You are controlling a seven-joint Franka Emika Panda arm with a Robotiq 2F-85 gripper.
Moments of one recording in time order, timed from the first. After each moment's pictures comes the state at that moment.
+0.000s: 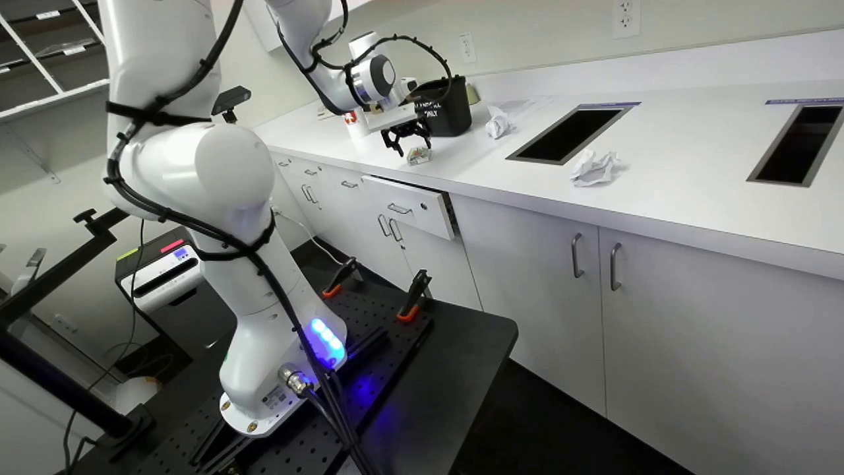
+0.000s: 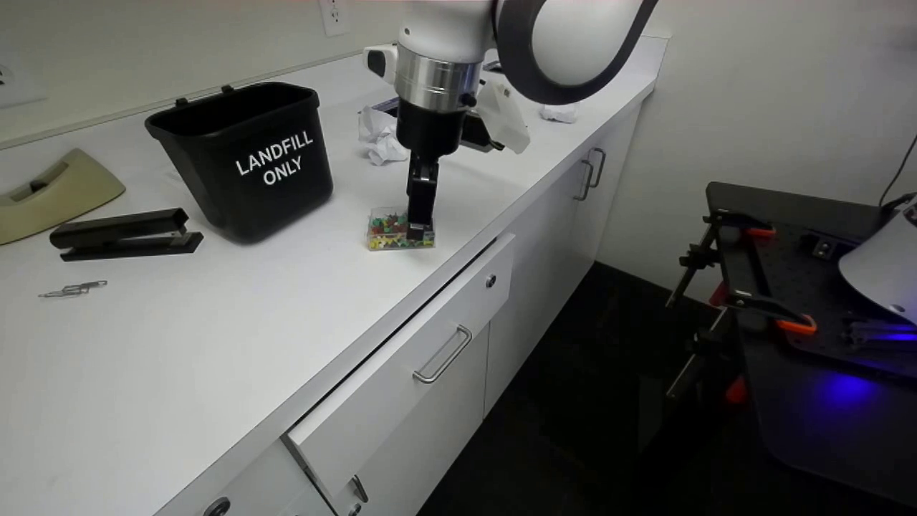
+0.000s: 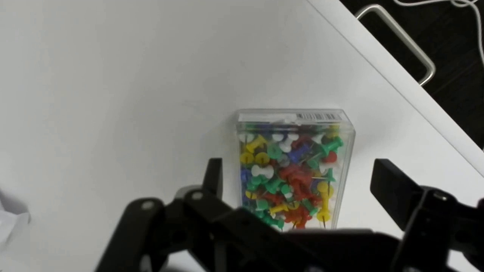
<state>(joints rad) 0.17 0.49 0.08 -2.00 -0.16 2.72 -0.05</state>
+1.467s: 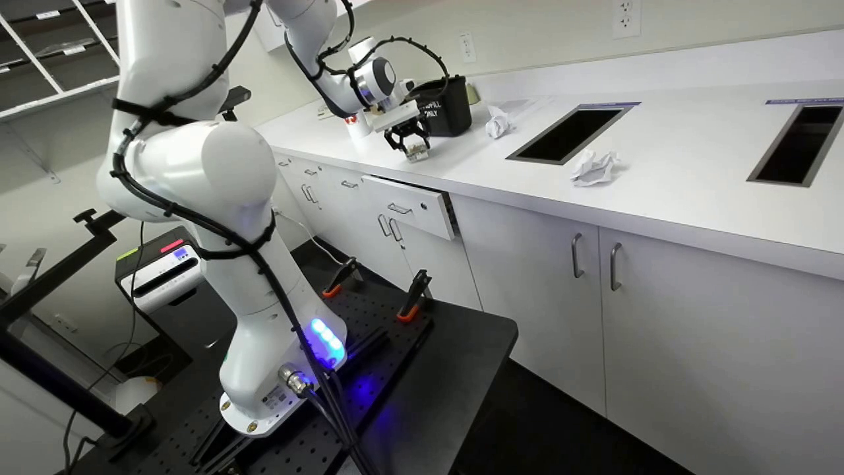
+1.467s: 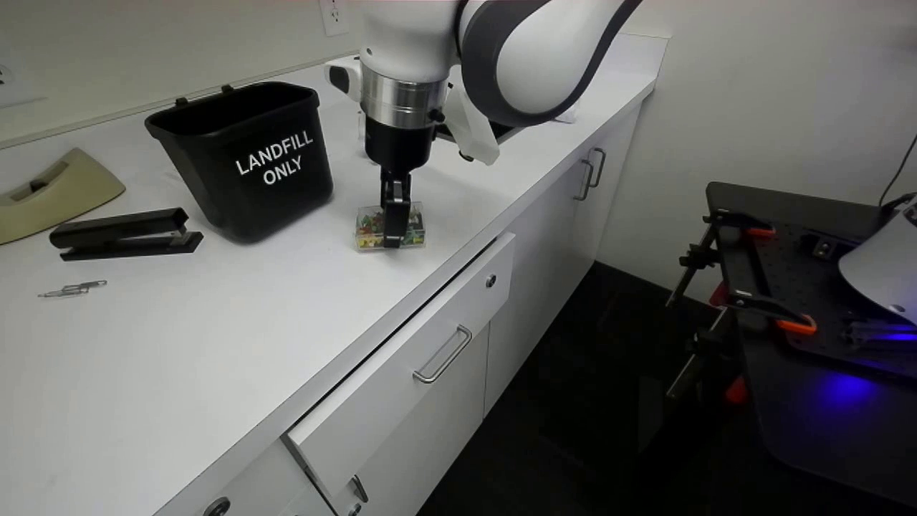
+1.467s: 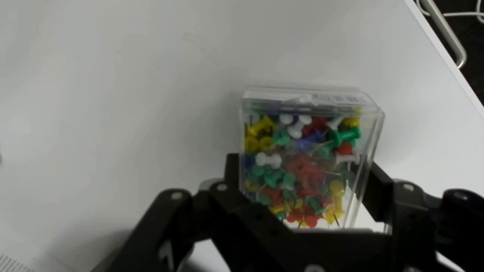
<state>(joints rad) 0.22 0.59 0.05 -1.85 -0.24 2.66 -0.08</state>
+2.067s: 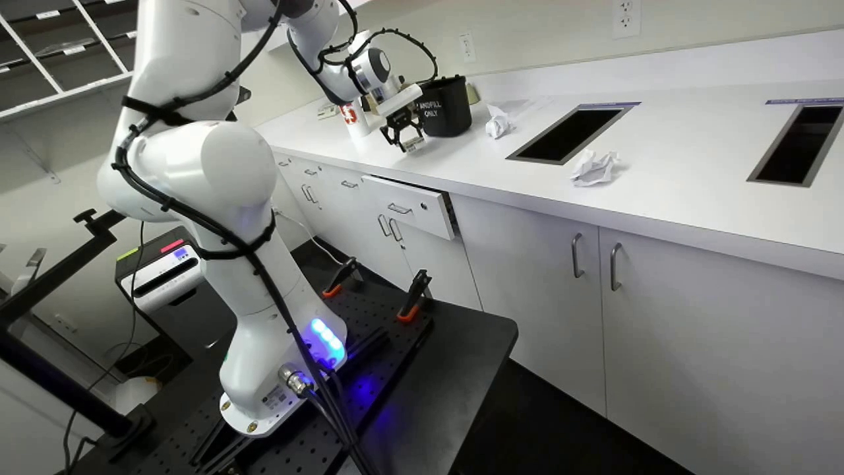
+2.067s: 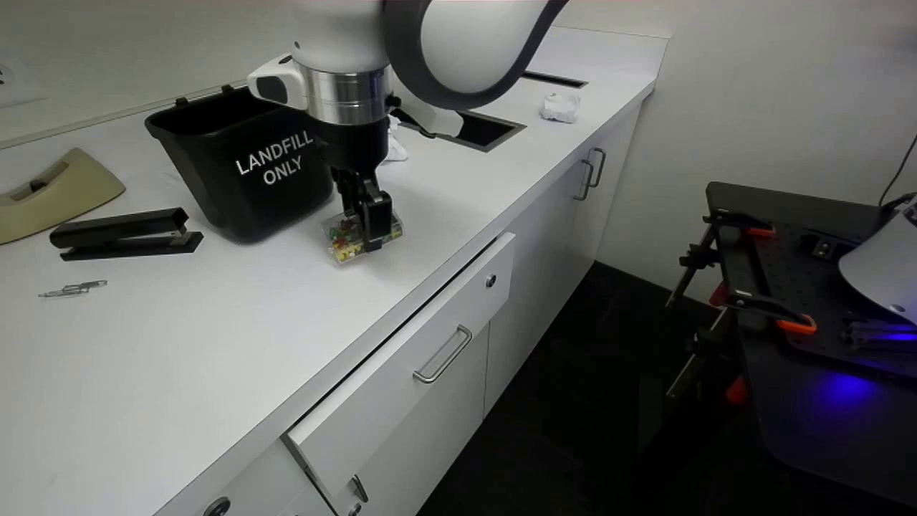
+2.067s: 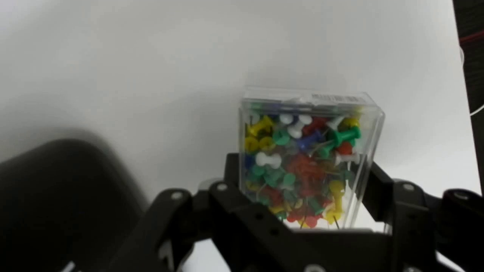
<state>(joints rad) 0.22 0.70 0.12 -1.58 -0.28 2.41 -0.43</state>
